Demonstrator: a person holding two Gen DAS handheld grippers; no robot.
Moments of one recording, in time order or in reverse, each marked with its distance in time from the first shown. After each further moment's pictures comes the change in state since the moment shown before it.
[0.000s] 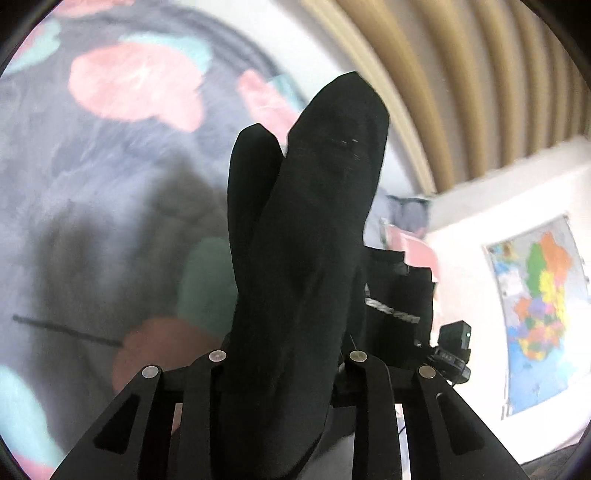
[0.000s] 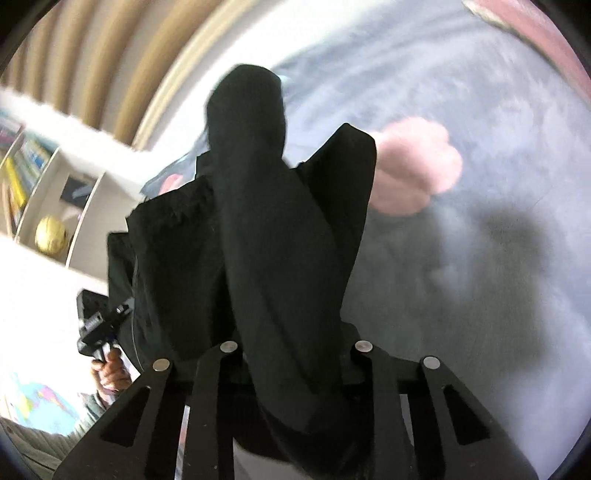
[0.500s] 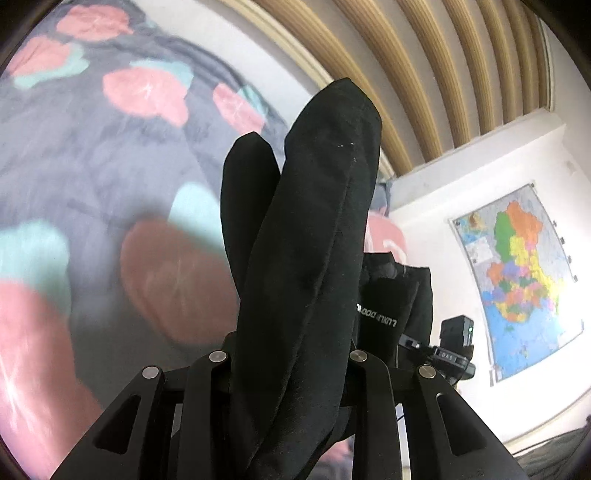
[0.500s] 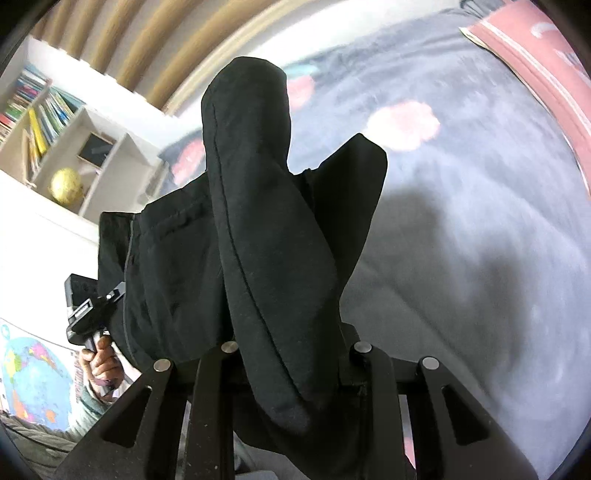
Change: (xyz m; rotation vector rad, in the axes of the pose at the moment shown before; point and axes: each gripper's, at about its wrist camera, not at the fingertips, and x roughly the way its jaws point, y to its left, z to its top) left arm -0.123 -0.051 -0.138 0.029 -0.018 -0.021; right arm -0.128 0.073 -0.145 -0.045 0.048 -0.062
